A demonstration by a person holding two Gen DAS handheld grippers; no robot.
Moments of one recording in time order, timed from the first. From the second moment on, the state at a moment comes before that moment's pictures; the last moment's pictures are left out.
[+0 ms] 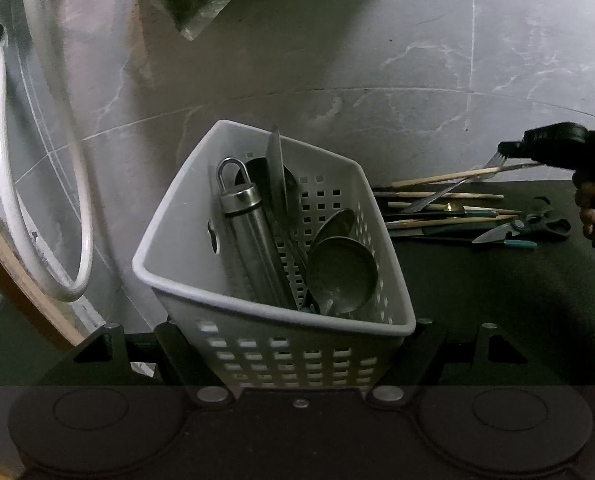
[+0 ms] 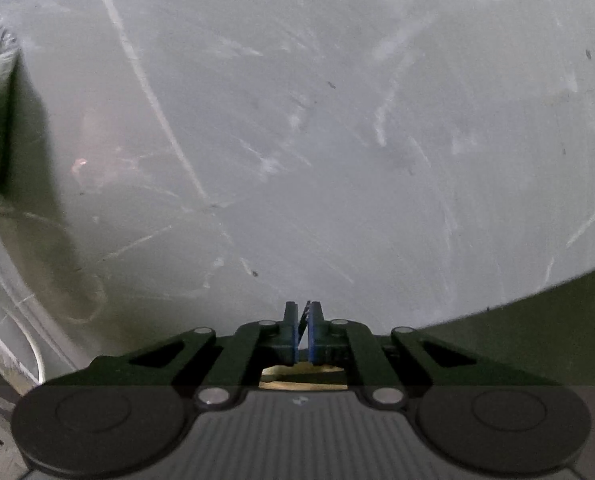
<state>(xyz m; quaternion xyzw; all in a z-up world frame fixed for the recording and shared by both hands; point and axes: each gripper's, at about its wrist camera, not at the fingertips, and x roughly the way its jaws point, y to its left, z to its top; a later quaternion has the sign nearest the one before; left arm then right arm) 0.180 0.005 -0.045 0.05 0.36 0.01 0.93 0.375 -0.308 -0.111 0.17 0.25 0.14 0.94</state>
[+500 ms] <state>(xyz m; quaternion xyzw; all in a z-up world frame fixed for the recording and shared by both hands) 0.184 0.016 -0.046 0.05 0.35 -0.03 0.94 0.324 -0.275 -0.039 0.05 0.19 0.13 0.97</state>
